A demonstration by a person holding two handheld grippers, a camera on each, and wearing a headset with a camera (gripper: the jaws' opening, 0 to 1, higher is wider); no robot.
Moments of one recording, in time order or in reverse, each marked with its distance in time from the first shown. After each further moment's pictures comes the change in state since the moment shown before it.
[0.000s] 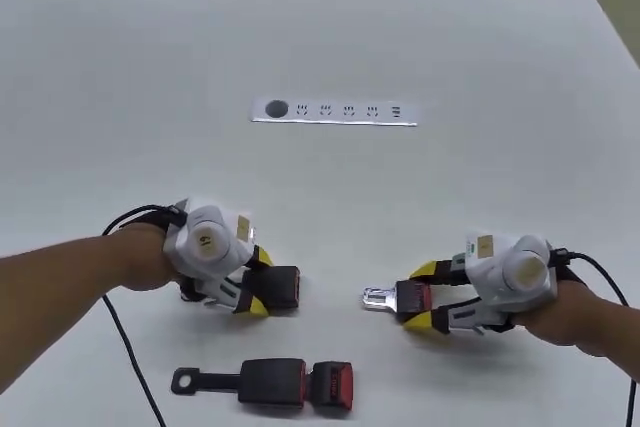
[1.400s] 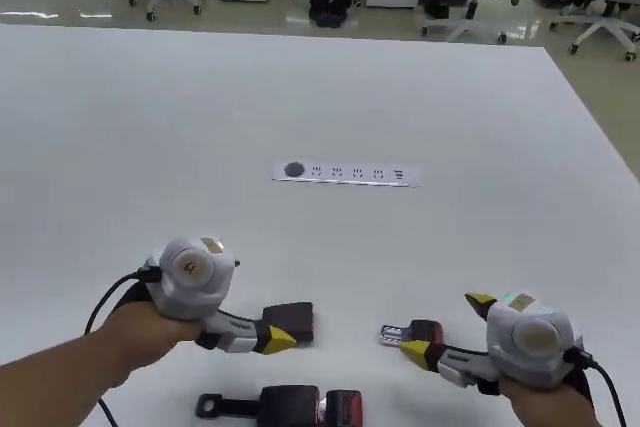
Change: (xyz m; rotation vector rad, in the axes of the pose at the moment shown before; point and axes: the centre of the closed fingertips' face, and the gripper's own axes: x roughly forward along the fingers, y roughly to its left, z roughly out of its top) left arm -0.084 0.005 0.011 -0.574 -0.320 0.485; right arm -0.059 -0.004 0.033 0.455 -0.243 -0.583
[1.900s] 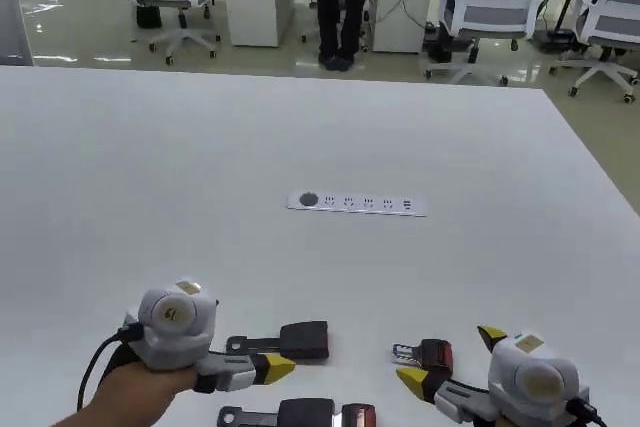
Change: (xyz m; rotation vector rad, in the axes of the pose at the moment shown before) left arm -0.056 -0.003 -0.021 -0.182 -0.085 0.116; right arm -0.020 0.031 0.005 0.046 -0.096 -0.080
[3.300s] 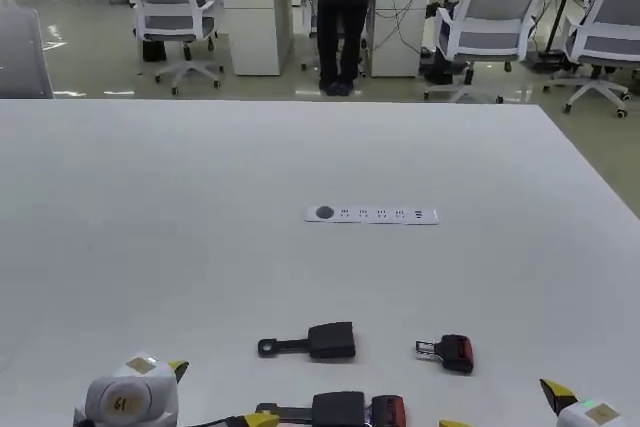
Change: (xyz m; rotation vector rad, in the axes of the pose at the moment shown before) left arm -0.089 -0.003 -0.054 -0.078 -0.072 0.057; right arm -0.081 0.027 -0.028 0.066 -0.025 -0.105
